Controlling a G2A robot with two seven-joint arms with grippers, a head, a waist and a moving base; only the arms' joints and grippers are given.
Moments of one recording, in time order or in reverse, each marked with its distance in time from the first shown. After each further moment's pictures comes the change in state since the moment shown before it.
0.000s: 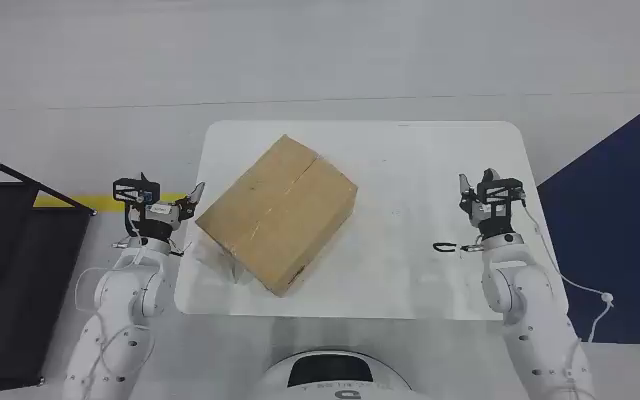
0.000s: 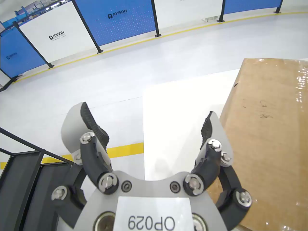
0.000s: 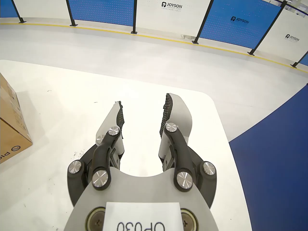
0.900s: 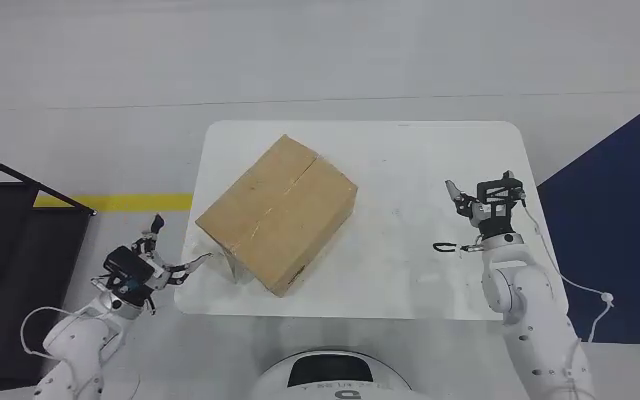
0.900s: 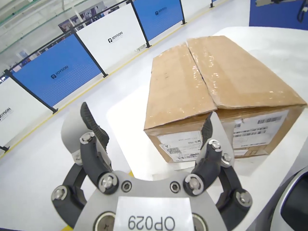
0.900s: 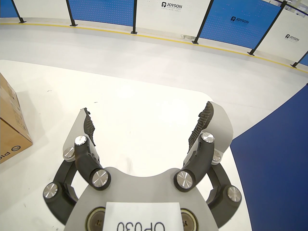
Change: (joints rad) left arm 0.264 0.046 -0.204 0.031 0.390 -0.507 0.642; right arm 0.000 0.000 0.000 0.000 0.000 0.000 0.000
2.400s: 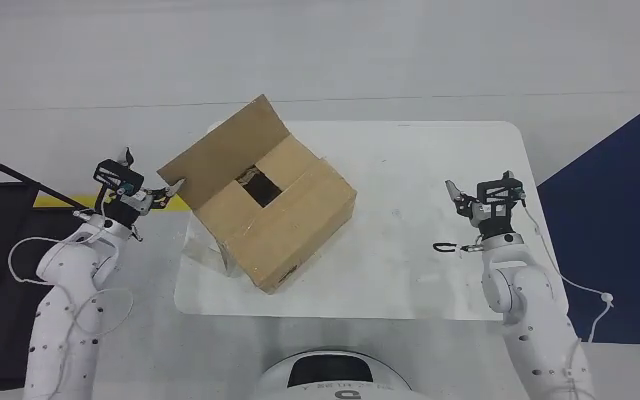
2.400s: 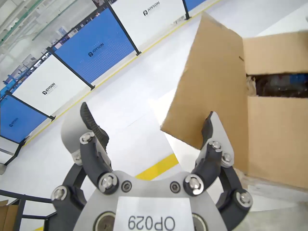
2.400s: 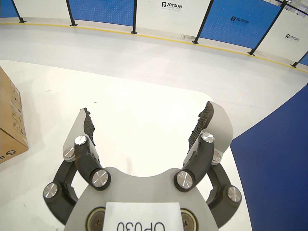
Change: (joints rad) left arm -0.453 0.022 0.042 0.235 -0.062 0.015 -0.405; right arm 0.000 0.000 0.000 0.000 0.000 0.000 0.000
